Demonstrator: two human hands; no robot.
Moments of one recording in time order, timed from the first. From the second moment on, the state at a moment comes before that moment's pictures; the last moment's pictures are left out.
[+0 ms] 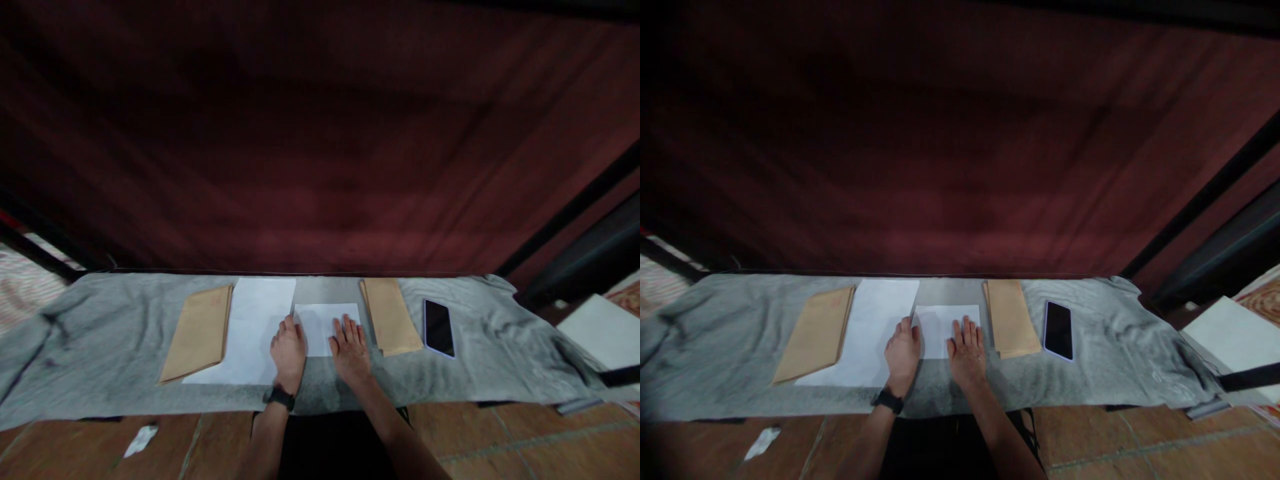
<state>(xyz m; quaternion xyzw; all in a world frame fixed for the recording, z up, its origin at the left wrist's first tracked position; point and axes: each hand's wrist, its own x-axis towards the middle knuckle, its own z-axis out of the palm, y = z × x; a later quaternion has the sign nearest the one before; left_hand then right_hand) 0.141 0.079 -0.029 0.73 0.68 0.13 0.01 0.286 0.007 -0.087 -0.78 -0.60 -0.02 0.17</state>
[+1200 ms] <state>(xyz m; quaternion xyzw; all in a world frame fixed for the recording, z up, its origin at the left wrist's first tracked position) 0.160 0.064 -0.079 0.85 0.52 0.10 -0.03 0.283 0.062 -0.092 -0.73 -0.65 -0.01 0.21</state>
